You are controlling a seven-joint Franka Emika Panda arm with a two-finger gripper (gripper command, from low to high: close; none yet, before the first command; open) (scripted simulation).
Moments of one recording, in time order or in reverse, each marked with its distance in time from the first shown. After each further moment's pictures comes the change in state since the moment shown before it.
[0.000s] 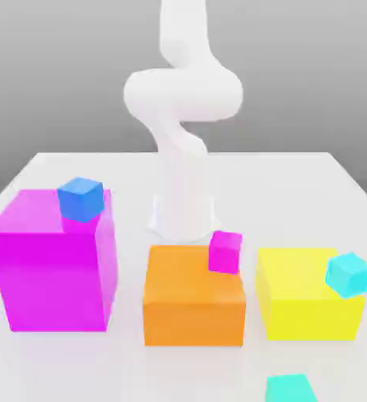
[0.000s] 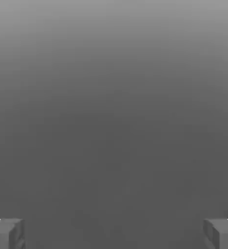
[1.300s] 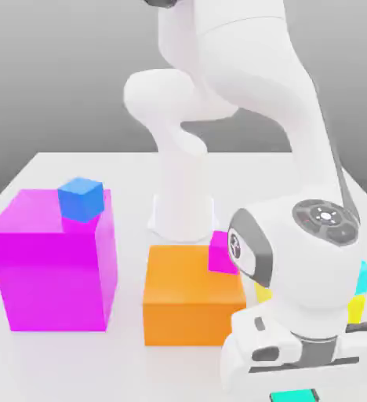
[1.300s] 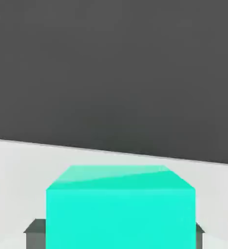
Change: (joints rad) arm 0.111 1.222 0.129 0.062 -0.181 0.413 0.274
